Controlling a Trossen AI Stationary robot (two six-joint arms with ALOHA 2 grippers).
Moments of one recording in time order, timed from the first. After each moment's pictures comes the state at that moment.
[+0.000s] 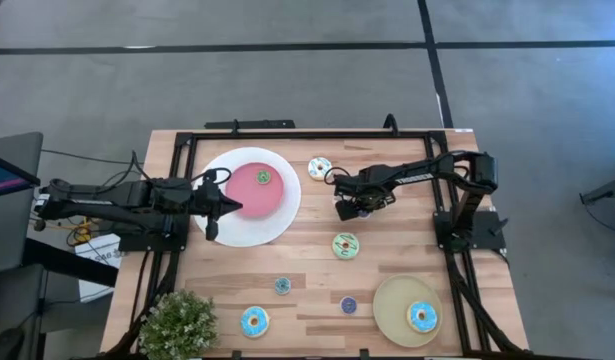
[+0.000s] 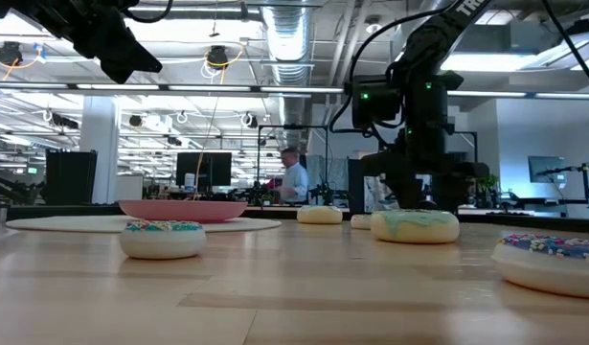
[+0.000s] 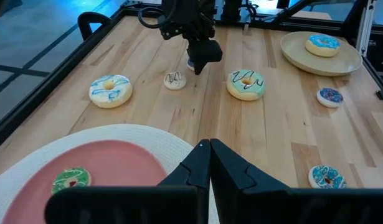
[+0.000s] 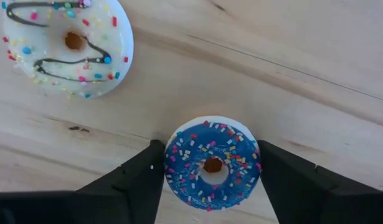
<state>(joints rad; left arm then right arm) -0.03 0.57 0.54 -0.38 -0.16 -0.12 -0.22 1.79 1.02 -0.77 0.00 0.97</state>
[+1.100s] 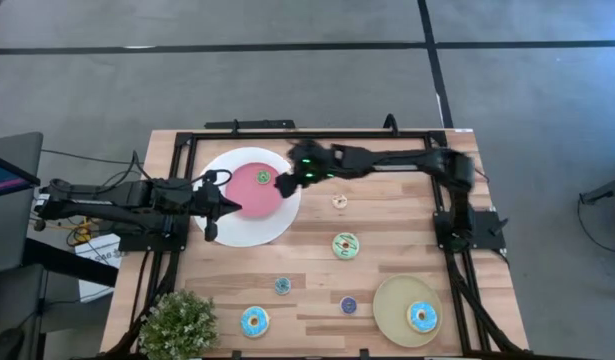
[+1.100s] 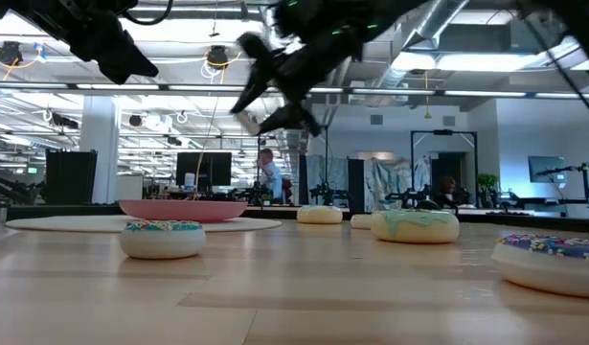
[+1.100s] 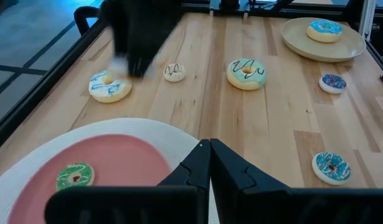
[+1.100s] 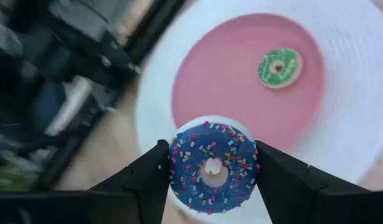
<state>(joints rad) -0.03 0.57 0.54 -0.41 -0.16 -0.09 -0.21 2.01 1.62 -0.33 -0.13 0.66</state>
